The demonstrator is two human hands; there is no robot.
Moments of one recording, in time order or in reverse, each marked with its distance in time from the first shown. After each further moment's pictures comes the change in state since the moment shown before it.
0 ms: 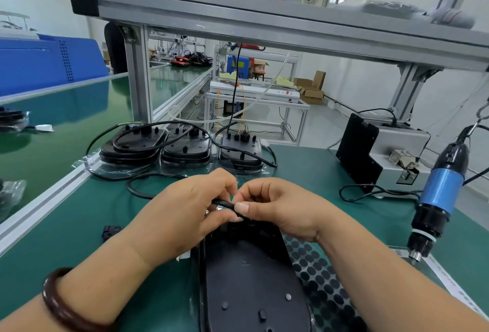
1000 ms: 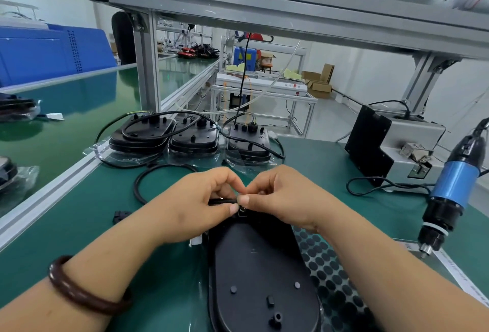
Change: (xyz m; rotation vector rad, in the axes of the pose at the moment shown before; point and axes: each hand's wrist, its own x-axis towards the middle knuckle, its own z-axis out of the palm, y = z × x) left_hand 0.001 -0.006 0.001 -0.385 -0.249 -0.291; right_hand 0.003 -0.010 0.010 -0.305 0.179 0.065
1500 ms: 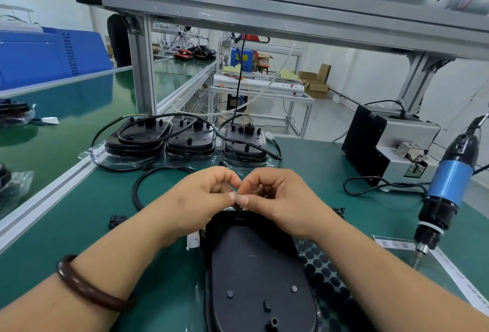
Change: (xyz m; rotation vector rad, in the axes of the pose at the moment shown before) left_hand 0.010 0.003 0.008 -0.359 0.038 -0.192; right_hand -0.007 0.012 0.007 0.174 0.104 -0.226
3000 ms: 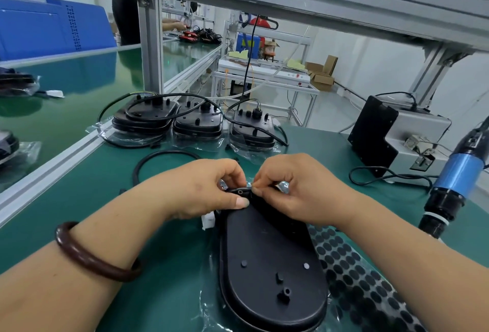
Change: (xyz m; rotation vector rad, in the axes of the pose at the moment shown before) left_hand -0.005 -0.001 -0.011 0.421 -0.138 -0.050; right_hand -0.005 -0.005 -0.013 -0.572 -0.104 -0.370
